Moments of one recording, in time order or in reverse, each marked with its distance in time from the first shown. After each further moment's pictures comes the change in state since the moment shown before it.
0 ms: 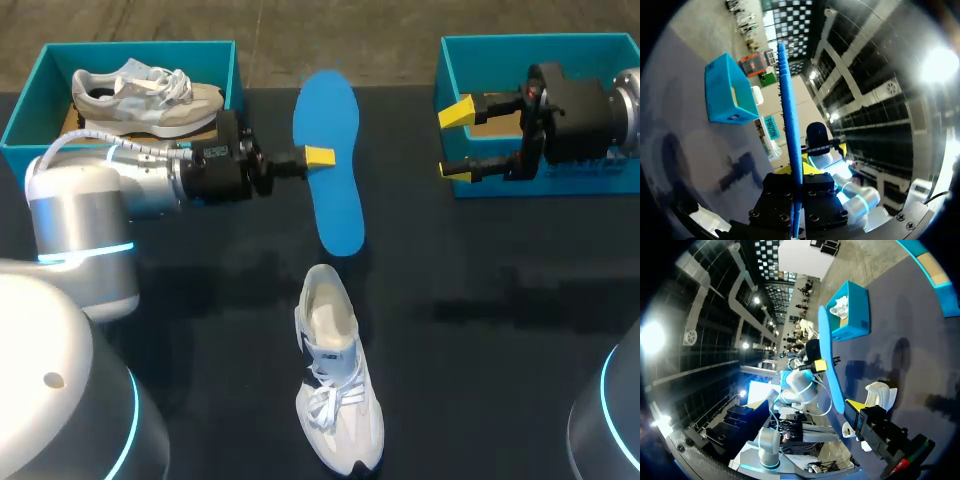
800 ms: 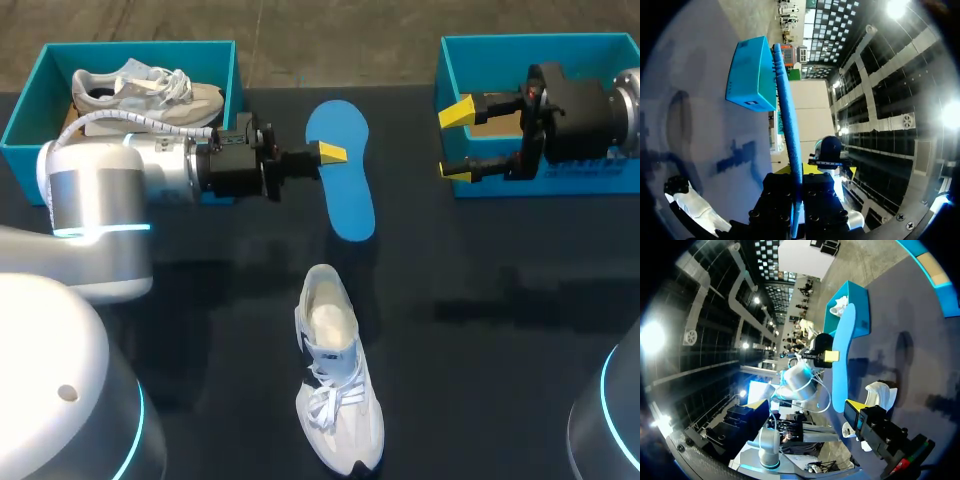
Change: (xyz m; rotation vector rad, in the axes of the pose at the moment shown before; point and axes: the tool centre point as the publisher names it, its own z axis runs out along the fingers) left arm -0.022 -0.012 0.015 0.012 -0.098 -0.266; right arm 0.000 0.000 0.000 0.000 0.000 0.000
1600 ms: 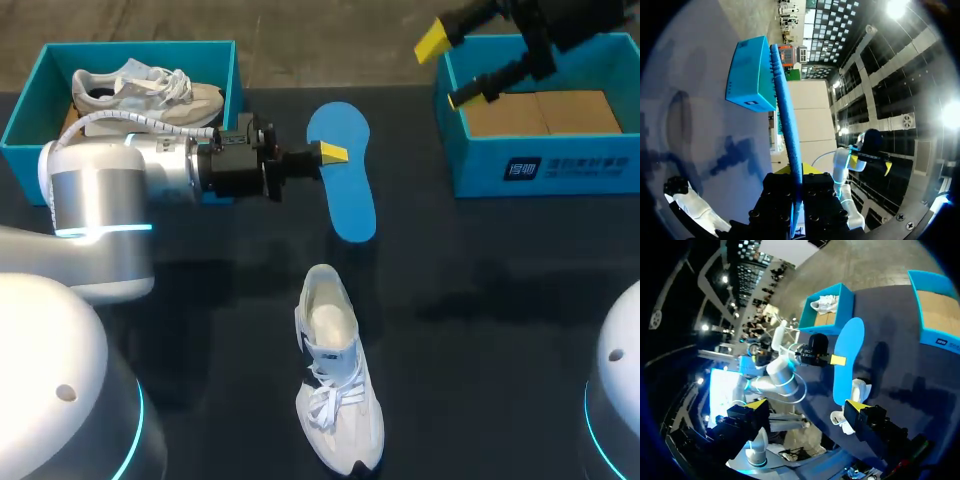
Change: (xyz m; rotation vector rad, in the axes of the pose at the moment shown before) left arm 0.000 0.000 0.001 0.001 0.001 0.000; right arm 0.090 0.023 0.004 0.137 -0.445 -0.061
